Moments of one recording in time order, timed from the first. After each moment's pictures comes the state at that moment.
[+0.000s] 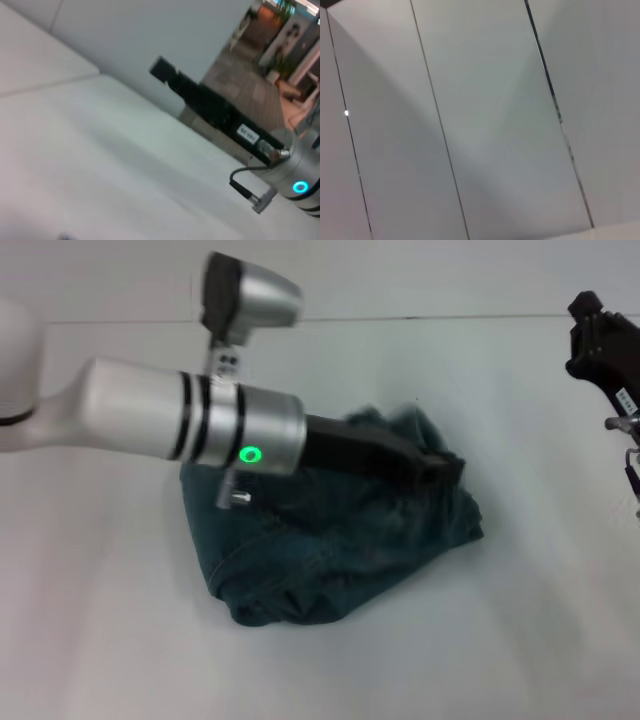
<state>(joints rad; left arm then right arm) -0.85 -2.17 1.15 0.59 1.87 1.24 -1.91 0.56 2.09 0.48 0.05 -1.99 -1.30 0.49</state>
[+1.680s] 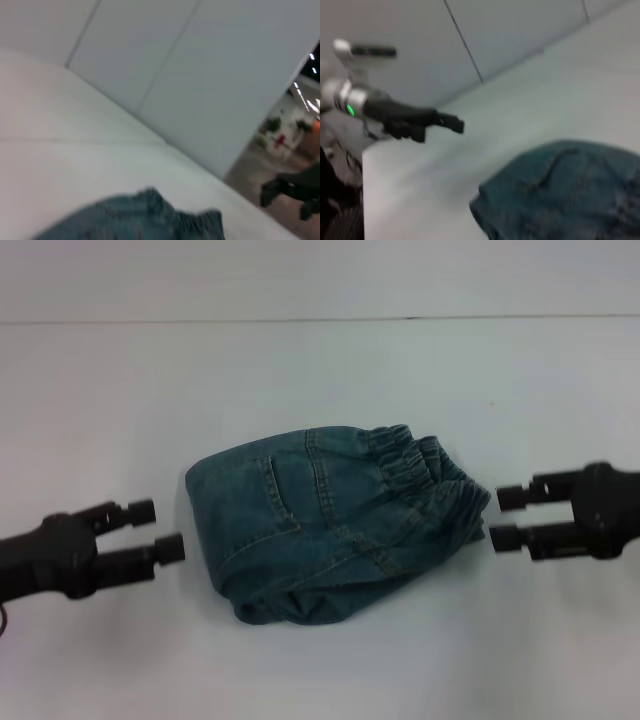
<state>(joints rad) -0.25 -2.05 0.77 0.80 1.80 1.72 -1.63 0.52 2.05 -0.62 -0.93 -2.20 -1.87 1.71</state>
